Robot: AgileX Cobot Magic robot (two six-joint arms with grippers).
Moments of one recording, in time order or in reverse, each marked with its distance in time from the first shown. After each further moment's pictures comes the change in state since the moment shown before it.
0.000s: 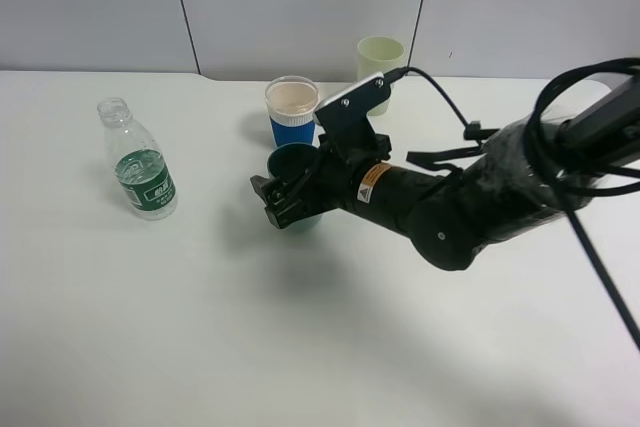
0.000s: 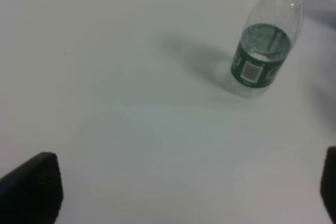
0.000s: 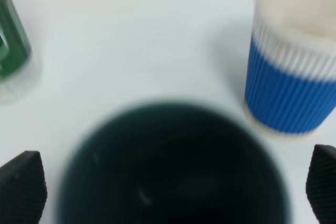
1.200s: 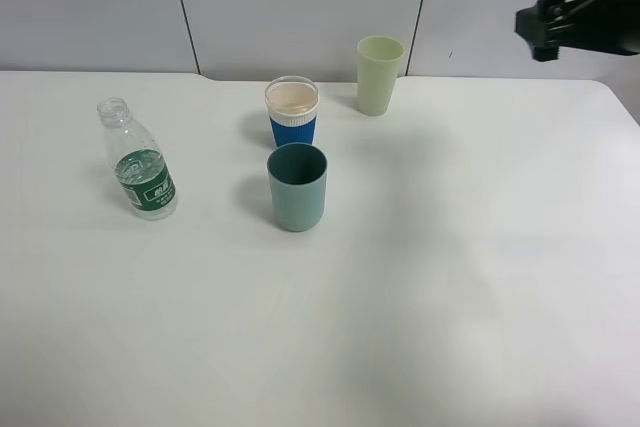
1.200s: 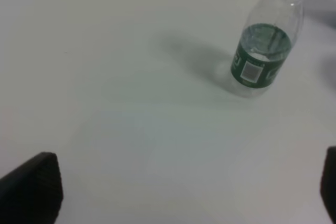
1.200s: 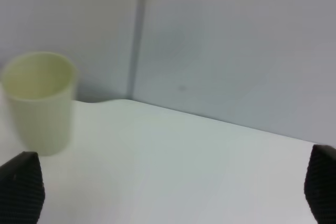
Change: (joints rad) left arm 0.000 0.000 0.000 0.000 0.000 0.000; right arm -0.765 -0.669 0.002 -0.189 0.621 -0.033
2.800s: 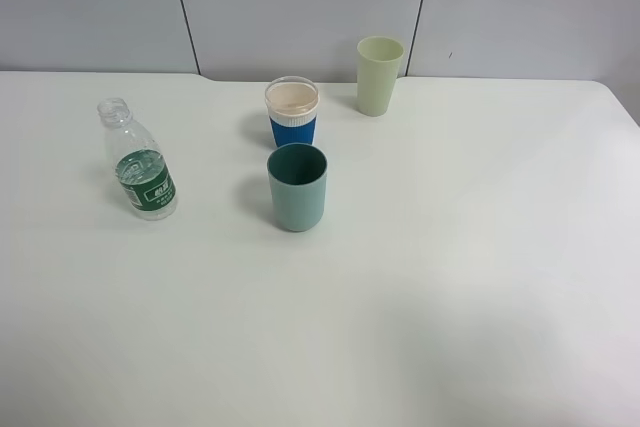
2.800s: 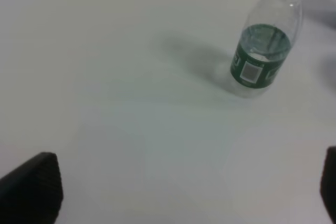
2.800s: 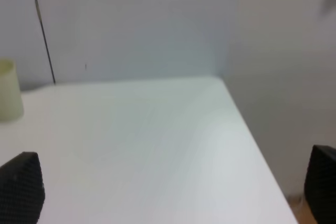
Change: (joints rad) left arm 0.000 0.000 0.000 0.000 0.000 0.000; right arm -0.087 -1.232 0.023 -0.086 1.163 0.191
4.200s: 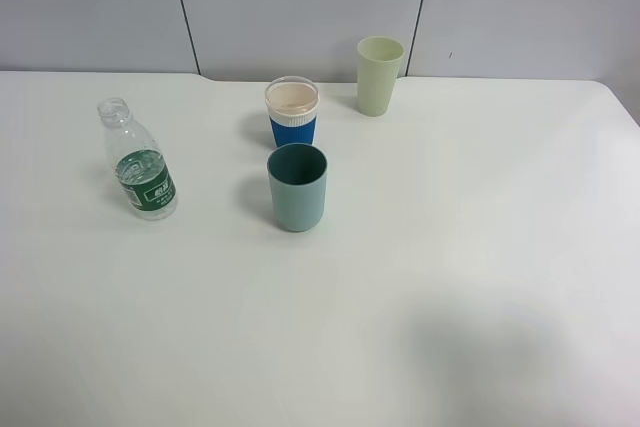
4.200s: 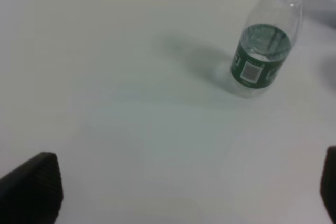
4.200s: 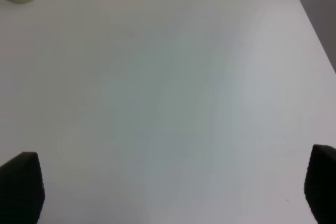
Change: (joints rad) left arm 0.000 0.000 0.000 0.000 0.000 0.000; right arm -0.012 0.000 0.180 0.095 0.027 -0.012
